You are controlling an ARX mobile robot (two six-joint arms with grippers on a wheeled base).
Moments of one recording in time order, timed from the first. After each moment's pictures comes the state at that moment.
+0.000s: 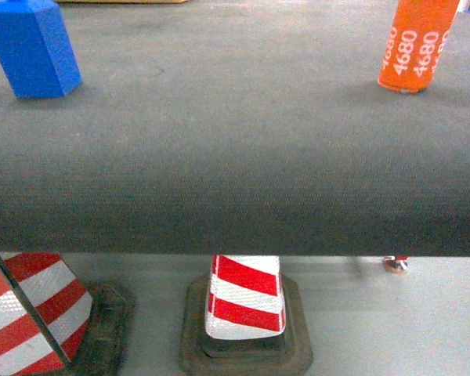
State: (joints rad) left arm 0.00 0.01 0.01 0.00 0.00 0.00; right arm 0.00 0.00 0.01 0.00 0.00 0.00
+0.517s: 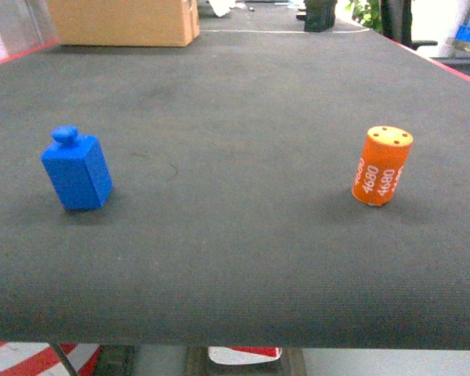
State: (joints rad) left arm 0.00 0.01 0.01 0.00 0.00 0.00; right arm 0.00 0.00 0.01 -0.01 0.00 0.00
